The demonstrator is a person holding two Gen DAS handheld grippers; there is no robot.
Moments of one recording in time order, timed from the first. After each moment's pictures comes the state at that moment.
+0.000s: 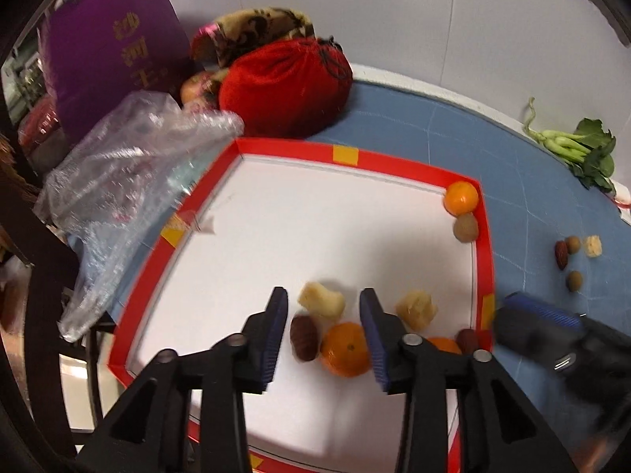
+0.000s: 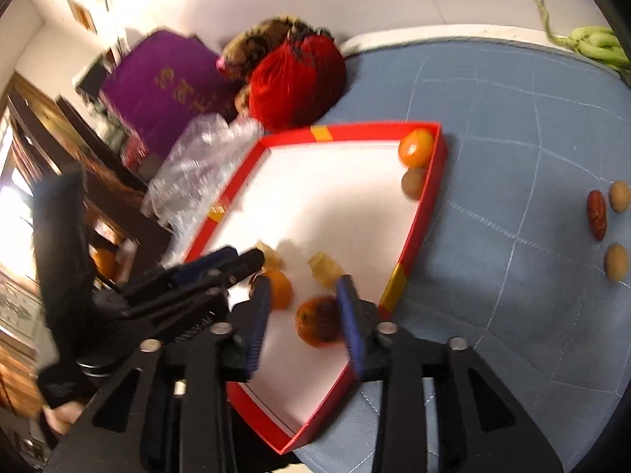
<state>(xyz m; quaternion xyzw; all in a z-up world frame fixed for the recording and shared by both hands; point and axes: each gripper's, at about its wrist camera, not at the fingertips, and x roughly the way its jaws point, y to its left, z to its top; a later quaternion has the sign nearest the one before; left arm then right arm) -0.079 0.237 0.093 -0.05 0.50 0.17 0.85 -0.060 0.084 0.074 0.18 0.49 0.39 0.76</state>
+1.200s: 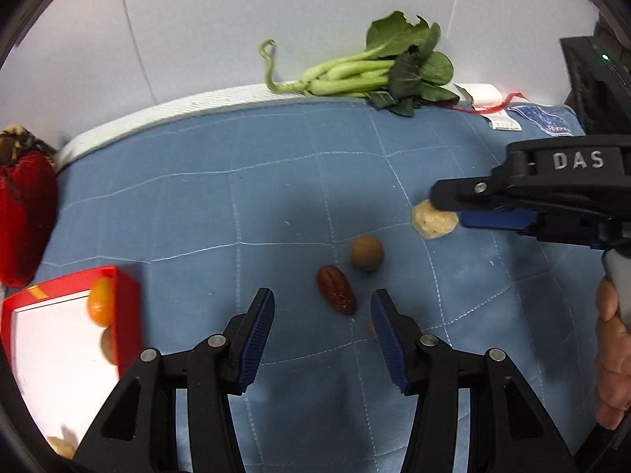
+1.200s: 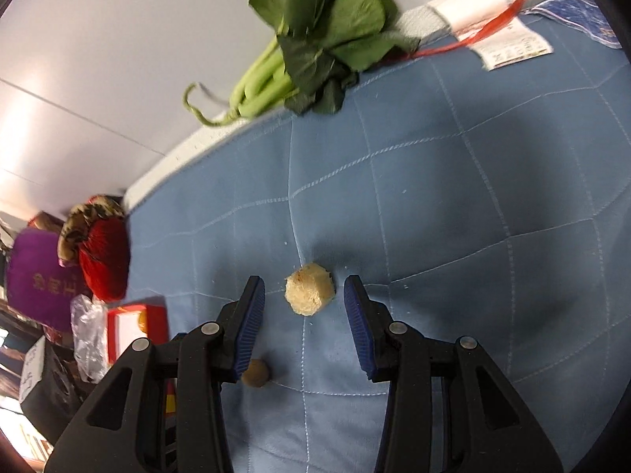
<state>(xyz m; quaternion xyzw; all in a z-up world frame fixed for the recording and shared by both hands) 0.042 0.034 0.043 0.04 0.51 -0.13 0.85 0.033 -0.130 0.049 0.27 0.54 0.08 0.79</state>
